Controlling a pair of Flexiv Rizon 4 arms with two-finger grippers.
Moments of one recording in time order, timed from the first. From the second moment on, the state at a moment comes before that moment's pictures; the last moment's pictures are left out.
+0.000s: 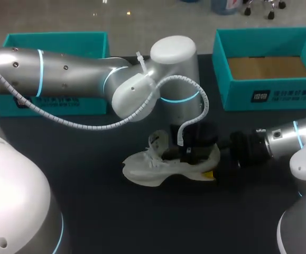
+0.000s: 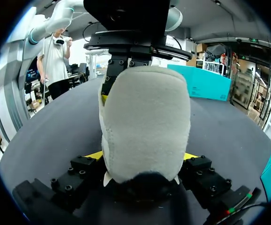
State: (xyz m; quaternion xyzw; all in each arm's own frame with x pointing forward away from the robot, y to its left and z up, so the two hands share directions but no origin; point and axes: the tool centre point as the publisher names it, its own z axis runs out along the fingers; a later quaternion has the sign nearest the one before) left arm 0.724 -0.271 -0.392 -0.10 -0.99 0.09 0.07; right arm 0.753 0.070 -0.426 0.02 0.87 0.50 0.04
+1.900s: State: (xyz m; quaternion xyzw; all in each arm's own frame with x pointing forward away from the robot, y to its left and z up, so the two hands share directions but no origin) left arm 0.737 -0.254 -0.373 -0.07 -0.99 0.13 -0.06; right arm 0.753 0.070 -0.426 0.02 0.87 0.50 0.04
